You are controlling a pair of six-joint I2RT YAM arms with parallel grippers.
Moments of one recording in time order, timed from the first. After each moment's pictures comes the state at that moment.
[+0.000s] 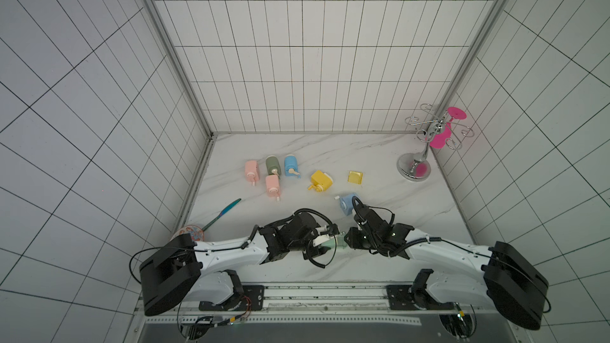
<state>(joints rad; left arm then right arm) -1.02 1.29 0.56 -0.02 0.14 0.30 0.85 1.21 0.49 -0.27 -0.06 0.86</state>
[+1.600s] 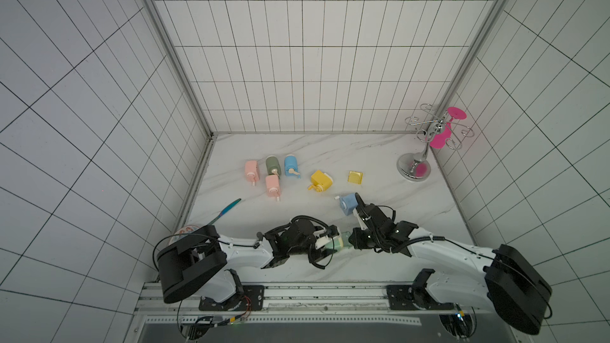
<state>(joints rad) -1.03 1.43 0.43 0.42 0.22 0.20 0.77 1.19 0.49 -0.33 -0.16 0.70</state>
